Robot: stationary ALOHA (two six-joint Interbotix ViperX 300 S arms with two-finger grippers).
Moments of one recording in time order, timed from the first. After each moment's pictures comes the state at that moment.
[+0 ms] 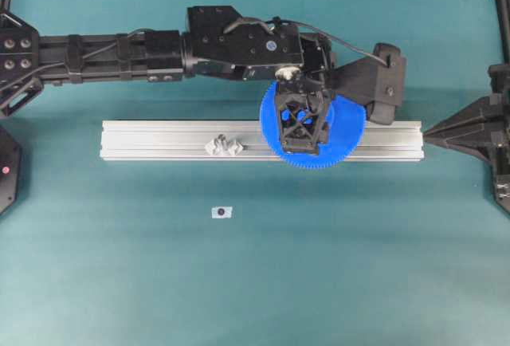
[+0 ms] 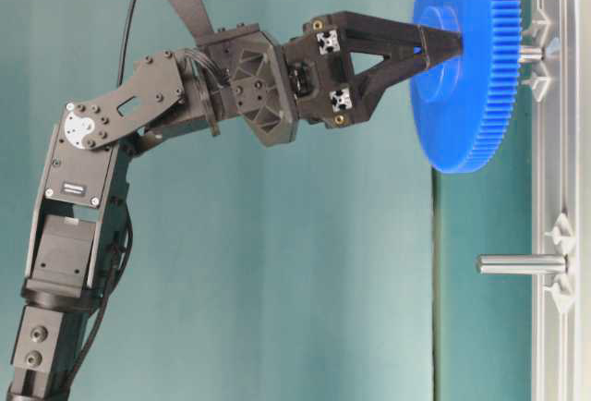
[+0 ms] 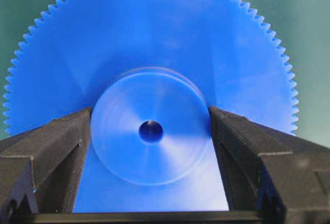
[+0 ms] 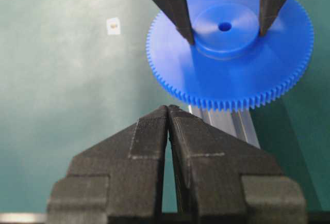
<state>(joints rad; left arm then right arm) 0.13 0.52 -0.39 0.02 1.08 0.26 -0.05 -1.08 1.22 0.04 0.30 0.15</state>
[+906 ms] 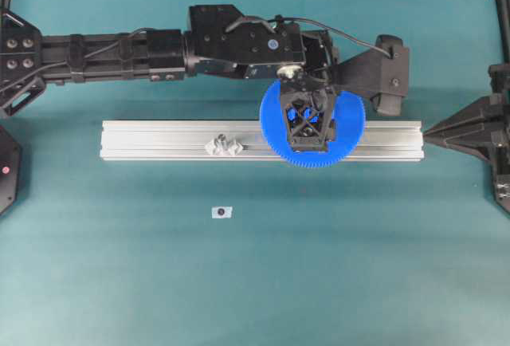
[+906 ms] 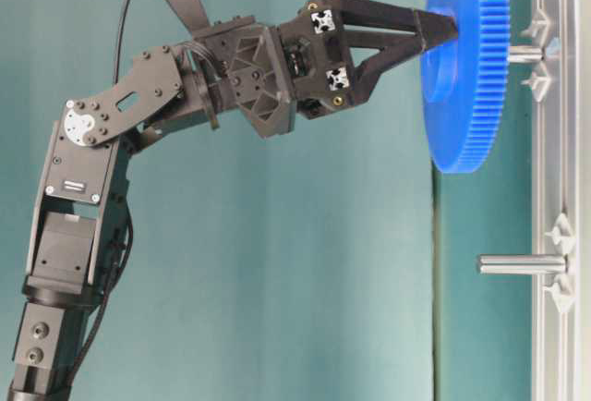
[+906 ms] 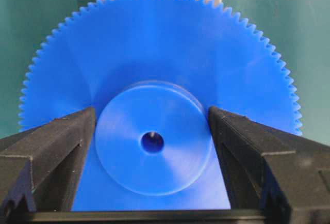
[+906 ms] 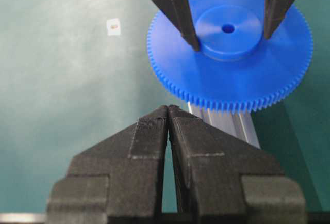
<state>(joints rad) 0.13 0.53 -0.40 0.02 1.05 0.21 -0.05 -1.08 1.21 0.04 0.29 0.16</state>
